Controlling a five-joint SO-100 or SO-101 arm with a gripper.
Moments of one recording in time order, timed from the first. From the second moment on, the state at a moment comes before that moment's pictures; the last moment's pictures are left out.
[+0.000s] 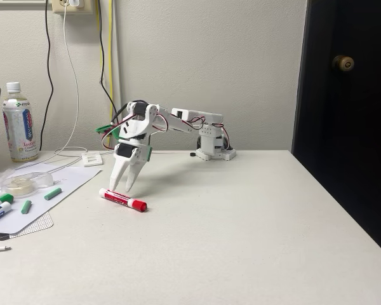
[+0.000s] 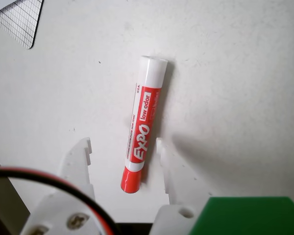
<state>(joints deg) 32.7 16.4 -10.7 92.7 -8.5</state>
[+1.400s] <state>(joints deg) 33.8 15.6 -10.7 96.0 -17.3</state>
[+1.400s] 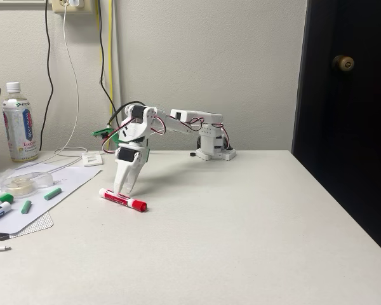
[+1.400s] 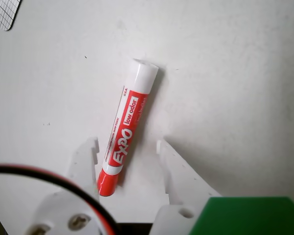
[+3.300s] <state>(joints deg) 31.2 15.0 -10.7 98.3 -17.9</state>
